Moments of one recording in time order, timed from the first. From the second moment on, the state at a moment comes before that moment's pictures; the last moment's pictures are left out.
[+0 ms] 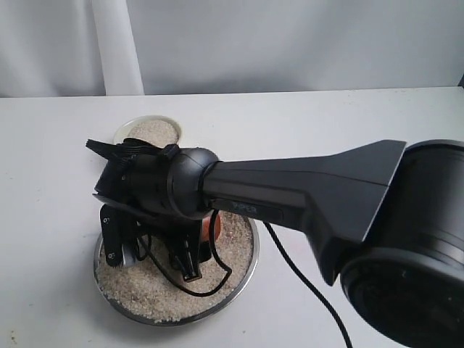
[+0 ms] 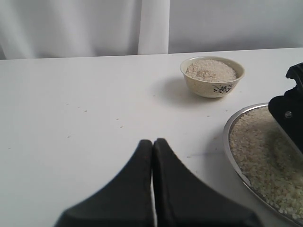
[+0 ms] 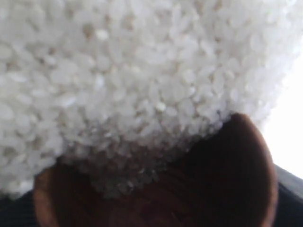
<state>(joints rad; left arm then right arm) -0.04 0.00 0.00 -0.04 0.36 0.04 1.00 2.37 -1.82 -0.46 1.07 -0.62</state>
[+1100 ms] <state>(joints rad) -0.04 0.00 0.00 -0.04 0.36 0.04 0.83 2.26 -1.82 -0.01 0.89 -0.63</state>
